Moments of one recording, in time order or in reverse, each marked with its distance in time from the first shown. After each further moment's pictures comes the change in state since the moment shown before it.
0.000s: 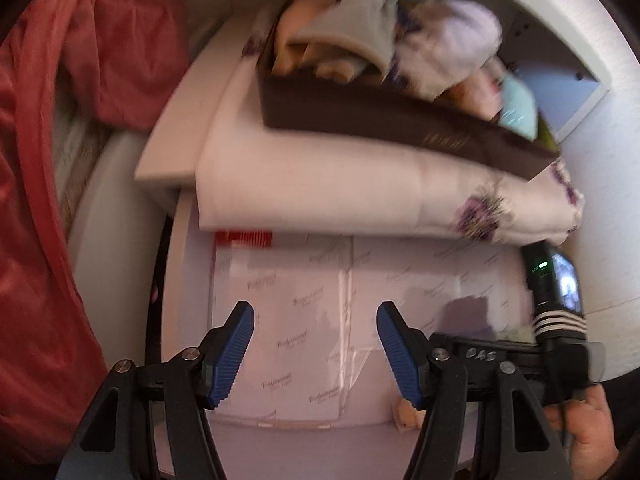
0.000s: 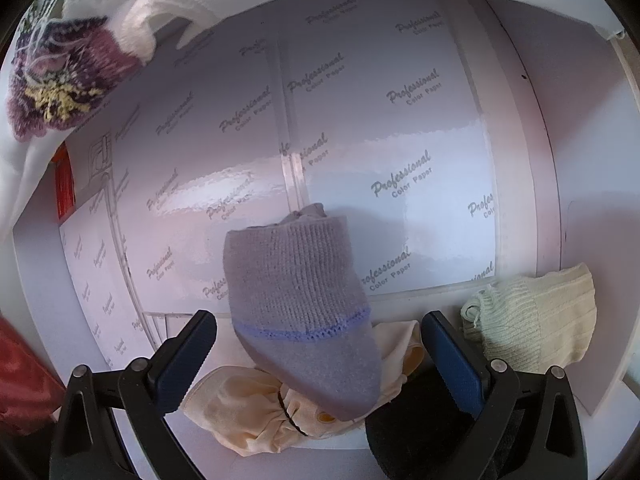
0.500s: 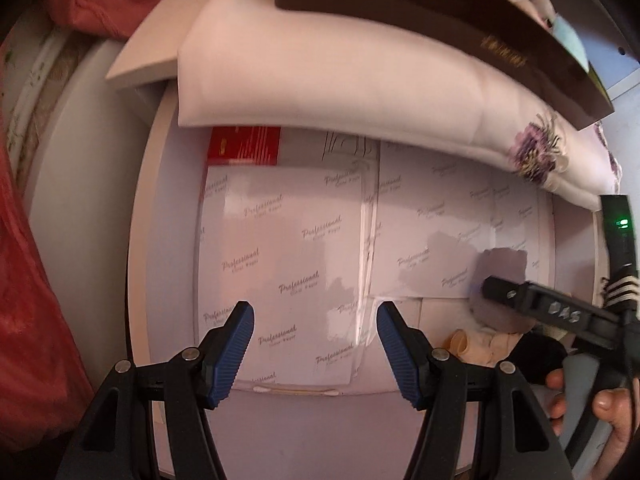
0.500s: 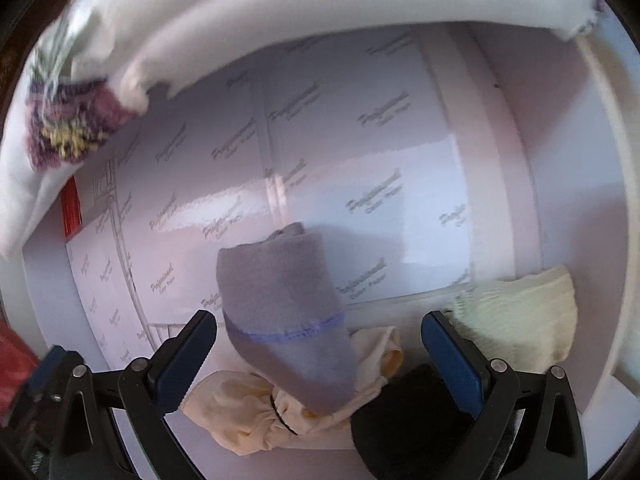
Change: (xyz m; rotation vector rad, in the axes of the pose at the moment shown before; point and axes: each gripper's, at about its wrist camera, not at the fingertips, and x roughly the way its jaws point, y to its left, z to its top) left arm 0.048 0.010 -0.022 -0.037 0.223 0.017; right arm -0.024 -0.023 0.002 0.043 -0.064 0.013
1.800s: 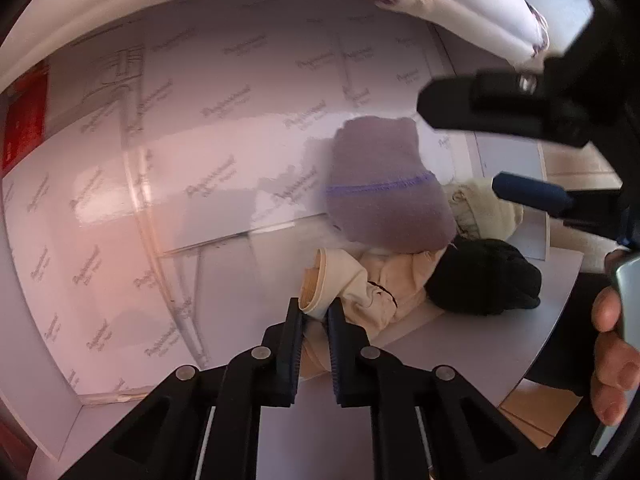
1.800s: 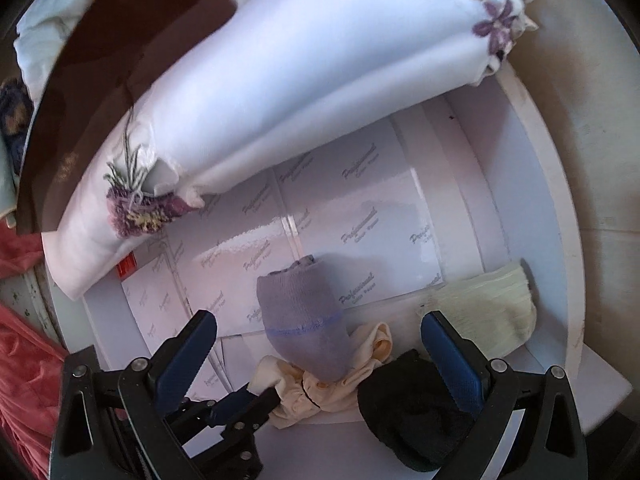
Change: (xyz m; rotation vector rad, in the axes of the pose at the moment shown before) left arm 0.064 -0.095 -0.019 0.310 0.244 -0.273; right arm -0.082 -0.042 0.003 0.103 -0.052 0.129
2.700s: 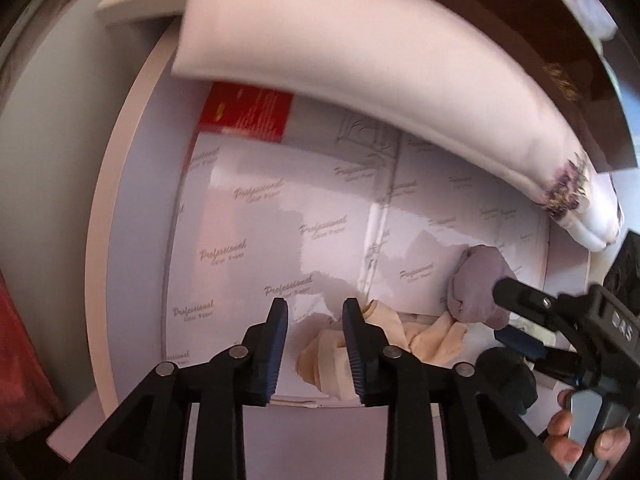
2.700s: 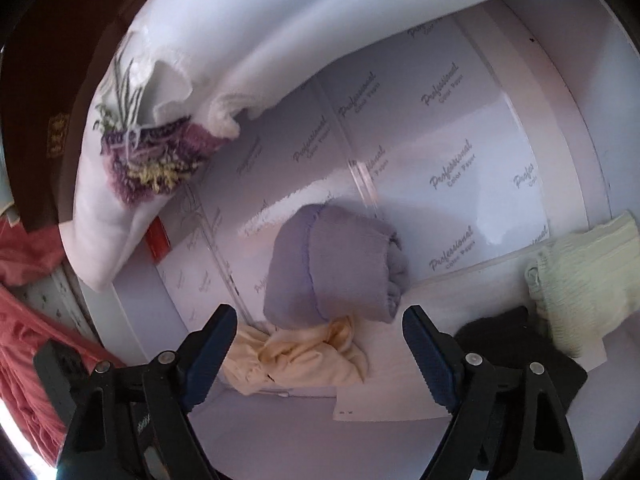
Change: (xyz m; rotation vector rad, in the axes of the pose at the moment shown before) left arm -0.067 0.111 -0.012 -0.417 -0.219 0.133; right arm 0.054 0.023 -0.006 0.075 0.104 0.169
